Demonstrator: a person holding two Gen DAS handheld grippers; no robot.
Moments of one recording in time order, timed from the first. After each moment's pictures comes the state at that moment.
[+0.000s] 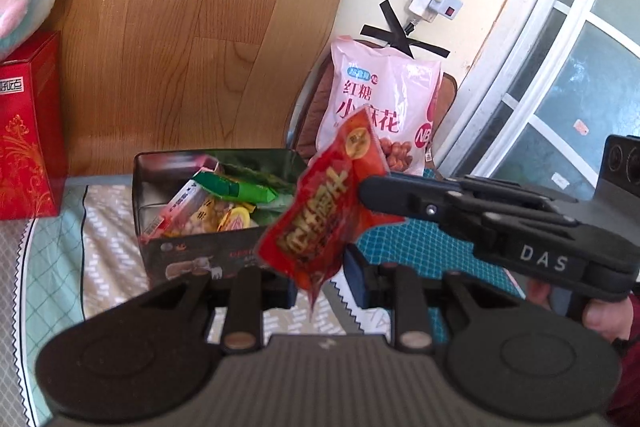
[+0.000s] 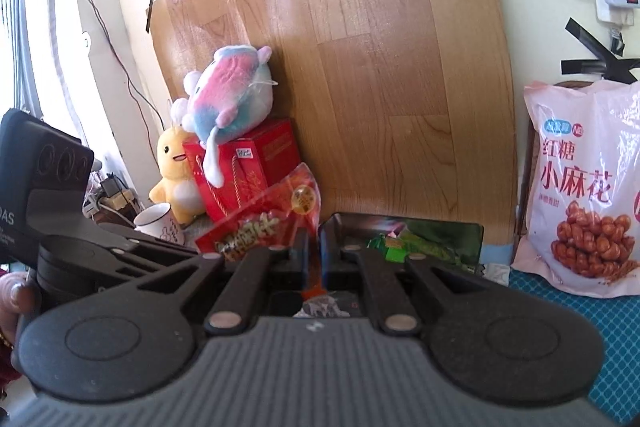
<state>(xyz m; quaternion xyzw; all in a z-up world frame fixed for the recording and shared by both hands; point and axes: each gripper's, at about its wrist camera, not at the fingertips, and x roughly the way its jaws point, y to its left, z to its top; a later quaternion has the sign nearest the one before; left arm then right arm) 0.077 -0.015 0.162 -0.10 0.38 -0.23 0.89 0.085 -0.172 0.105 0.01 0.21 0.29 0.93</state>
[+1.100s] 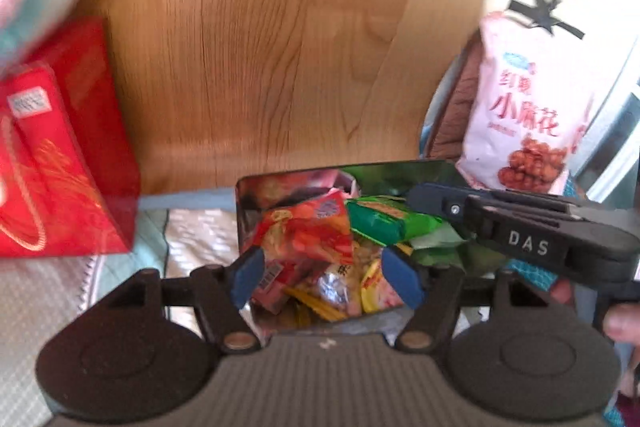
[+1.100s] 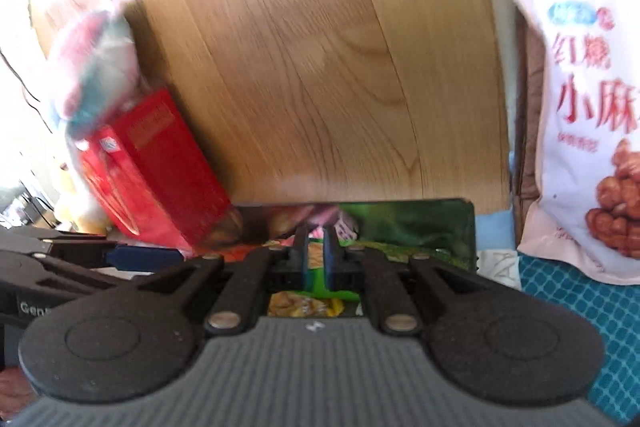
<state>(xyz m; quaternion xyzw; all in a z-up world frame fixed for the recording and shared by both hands) 0.178 0.015 0.116 -0.03 0.42 -0.10 0.90 0.215 -0.165 0.041 0.06 0.29 0.21 0.93</state>
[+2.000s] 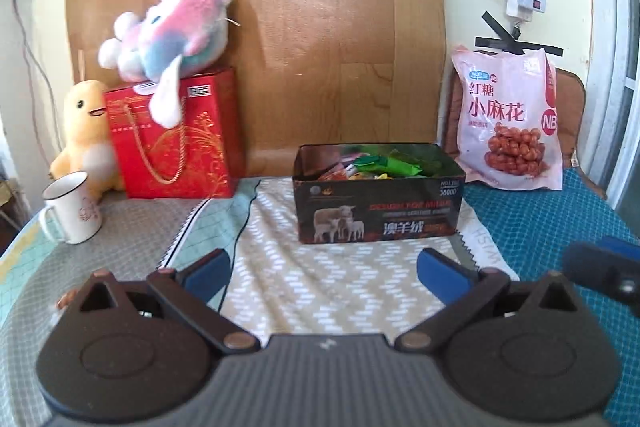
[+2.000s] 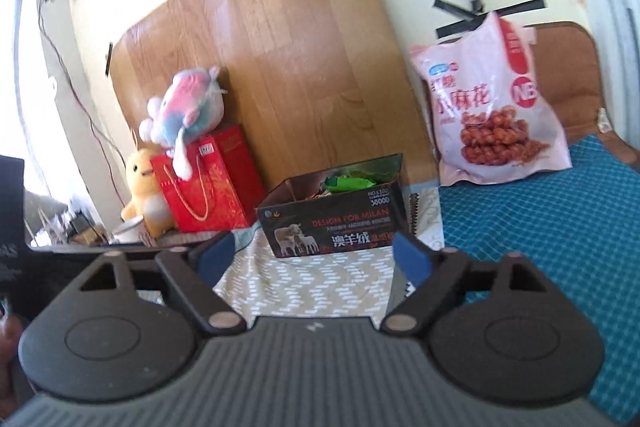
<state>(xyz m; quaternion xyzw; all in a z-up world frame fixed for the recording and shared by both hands) -0.053 -0.047 0.117 0.01 0.28 0.06 0.96 -0.050 -0.211 0.034 0.10 0.15 0.17 0.97</state>
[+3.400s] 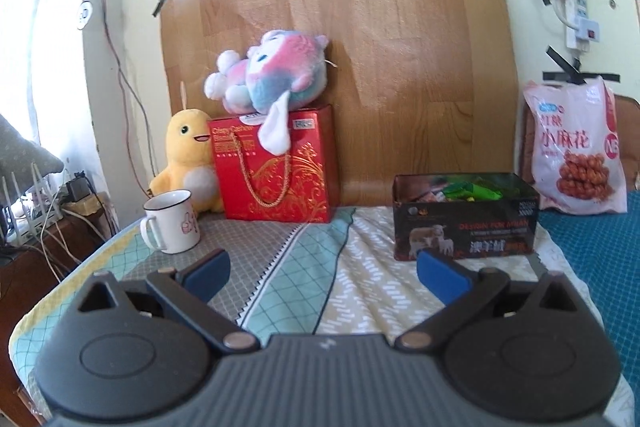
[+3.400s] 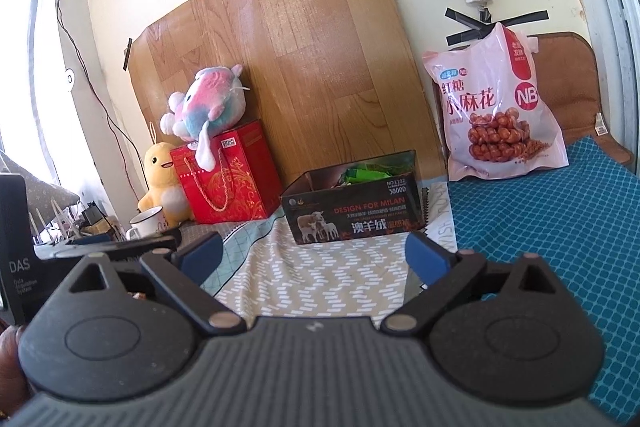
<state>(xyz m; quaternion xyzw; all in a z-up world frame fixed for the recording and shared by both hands) -0.102 -0.027 0.120 0.03 0.21 0.17 0.96 -0.089 -0.191 0.035 0.08 0.14 0.18 0.97</state>
